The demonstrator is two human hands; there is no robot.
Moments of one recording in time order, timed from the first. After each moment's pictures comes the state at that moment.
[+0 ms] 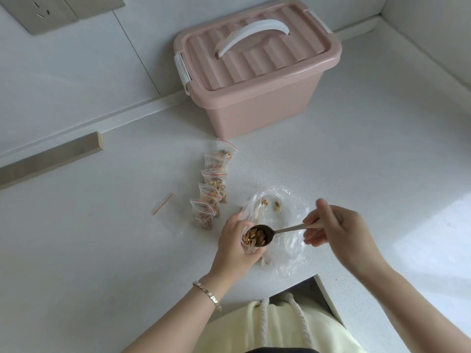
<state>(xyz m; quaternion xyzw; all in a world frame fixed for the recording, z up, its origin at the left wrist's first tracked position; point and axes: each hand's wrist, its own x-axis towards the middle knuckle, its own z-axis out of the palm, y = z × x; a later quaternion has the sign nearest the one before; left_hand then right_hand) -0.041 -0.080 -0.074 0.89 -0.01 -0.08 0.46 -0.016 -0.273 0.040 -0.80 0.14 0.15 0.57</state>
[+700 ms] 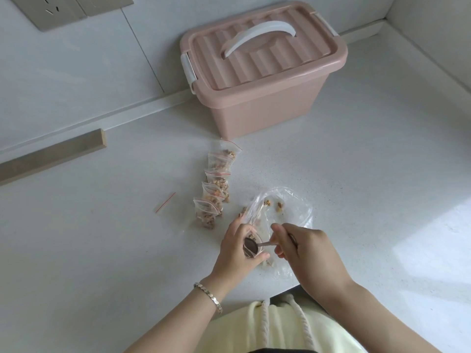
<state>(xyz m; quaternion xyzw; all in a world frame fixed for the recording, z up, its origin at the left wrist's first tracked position) -0.048 -0.078 -0.080 0.88 -0.01 -0.10 0.47 -0.039 -0.228 0.034 -0.90 -0.04 0.09 0.42</state>
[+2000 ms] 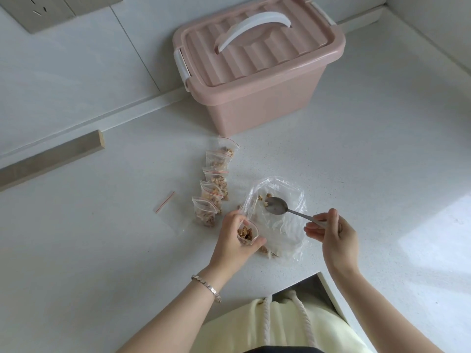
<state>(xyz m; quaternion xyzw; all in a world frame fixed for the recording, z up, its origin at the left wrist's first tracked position) -0.034 -0.073 -0.083 0.85 0.03 -0.09 0.51 -0.028 -0.266 -0.033 -0.72 0.31 0.02 0.62</state>
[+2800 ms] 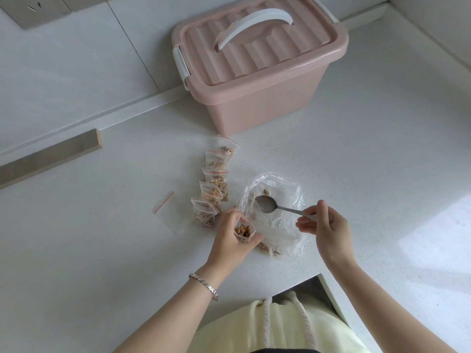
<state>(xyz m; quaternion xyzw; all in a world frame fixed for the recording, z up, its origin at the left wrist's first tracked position) -0.027 -0.070 -0.079 0.84 0.05 -0.10 0.53 -0.012 -0.262 -0.034 -0.73 0.25 0.06 0.64</state>
